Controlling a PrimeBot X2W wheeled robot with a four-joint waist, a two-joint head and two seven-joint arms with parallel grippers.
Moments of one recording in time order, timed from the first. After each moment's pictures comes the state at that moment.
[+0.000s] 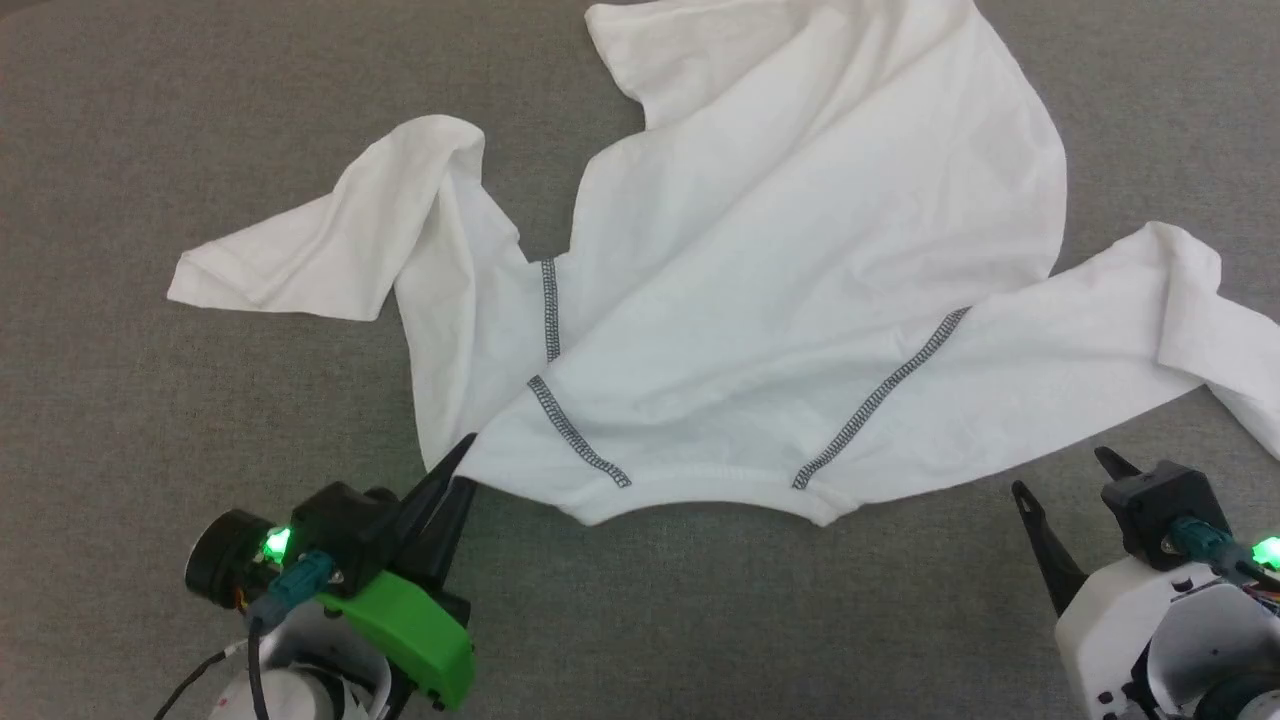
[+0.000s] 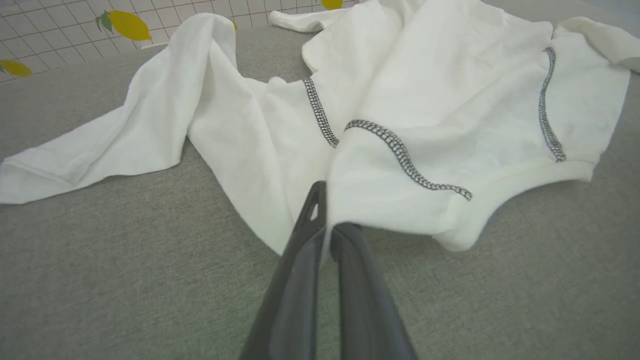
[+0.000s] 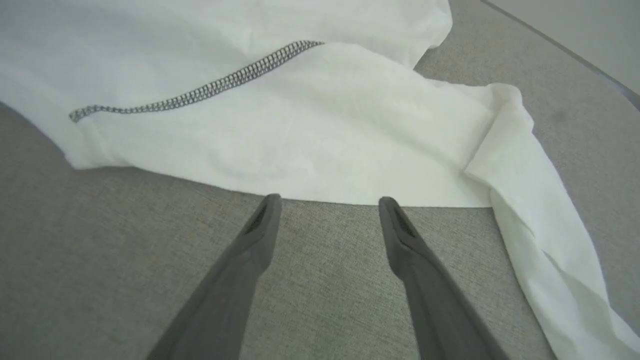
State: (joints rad) left arm -0.09 0.52 -0.48 -0.20 -0.42 0.09 0.03; right arm 0.09 -0.29 0.06 -0.36 0.00 0.13 0.50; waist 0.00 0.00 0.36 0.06
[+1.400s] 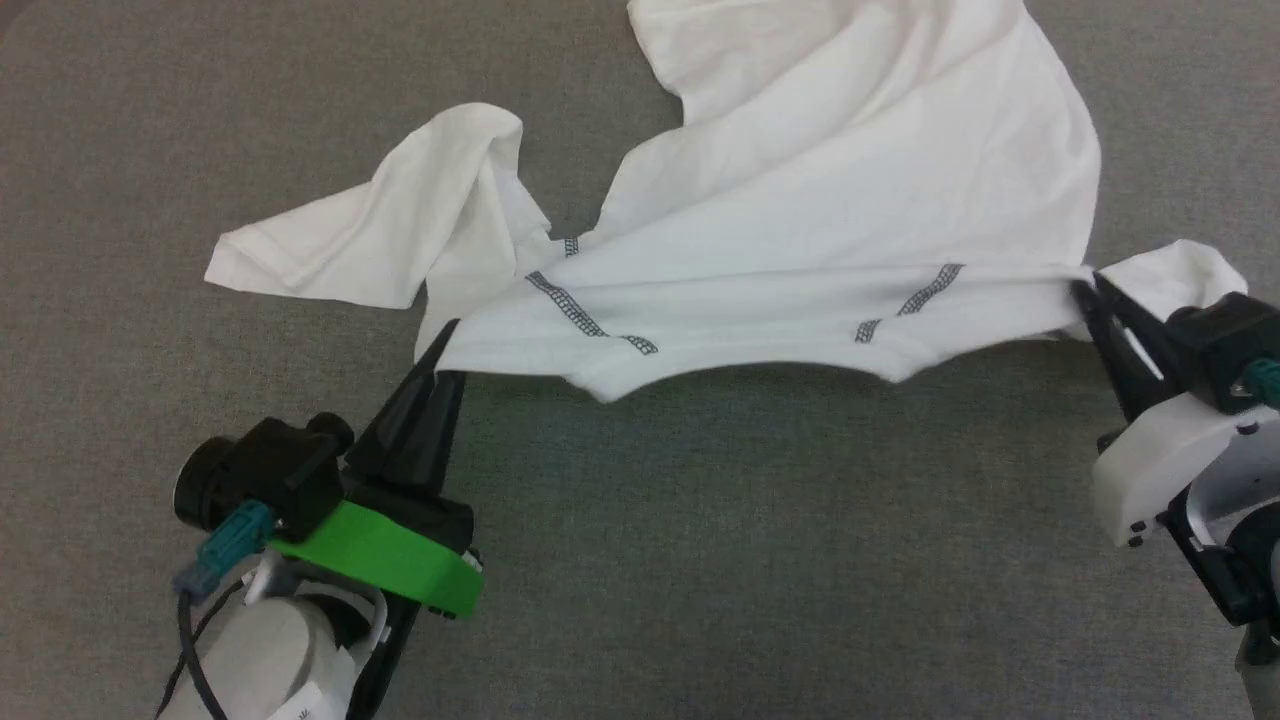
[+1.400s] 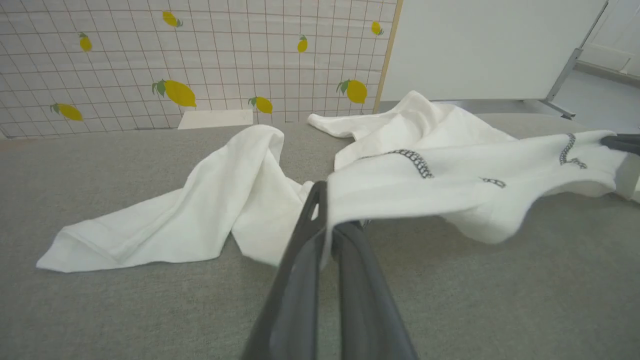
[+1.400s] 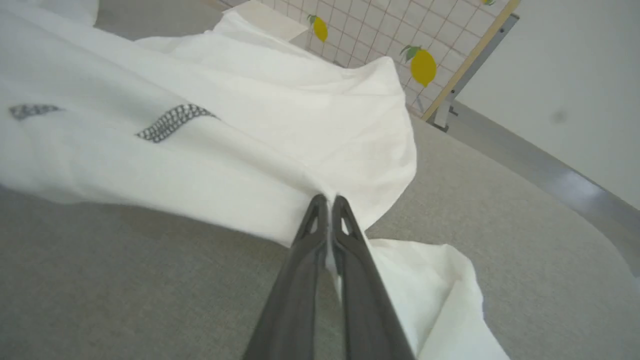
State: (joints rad) left arm -0.20 0.44 -0.42 -0.20 -0.49 0.10 -0.11; right arm -0.22 -0.41 0.10 -0.19 0.11 0.13 0.37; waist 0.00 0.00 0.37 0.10
